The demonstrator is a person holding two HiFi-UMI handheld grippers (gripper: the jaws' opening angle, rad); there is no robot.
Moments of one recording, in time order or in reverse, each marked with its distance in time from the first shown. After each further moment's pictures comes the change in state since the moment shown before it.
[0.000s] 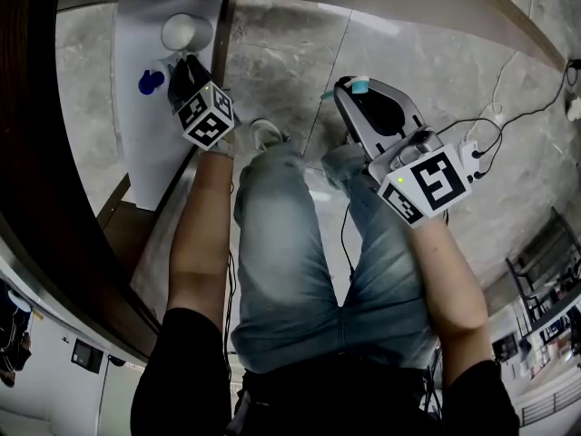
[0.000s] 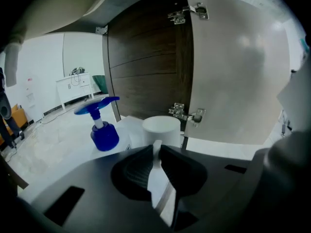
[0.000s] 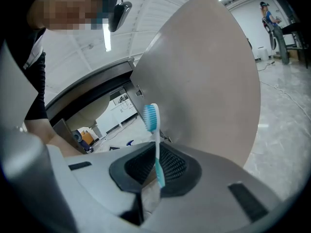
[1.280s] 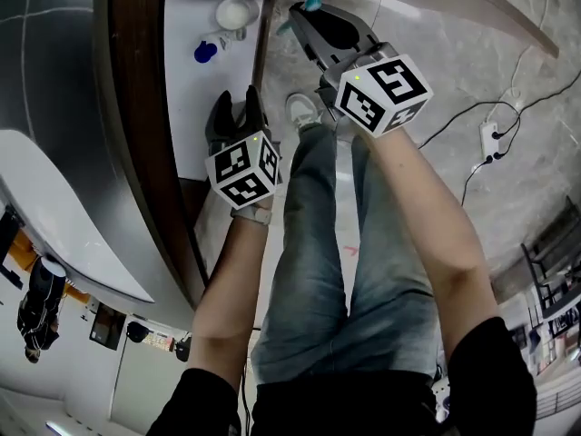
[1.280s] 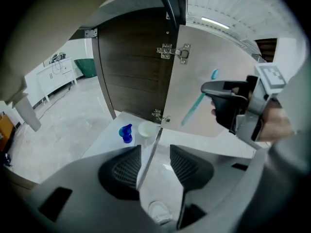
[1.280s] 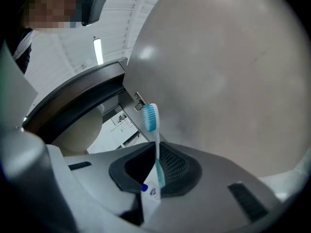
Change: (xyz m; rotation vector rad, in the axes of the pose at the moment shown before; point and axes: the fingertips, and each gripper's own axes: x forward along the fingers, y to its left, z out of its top) left arm -0.169 -0.008 0.051 0.039 0.273 -0.190; right arm 0.123 0.050 0.062 0.186 -0.176 0.037
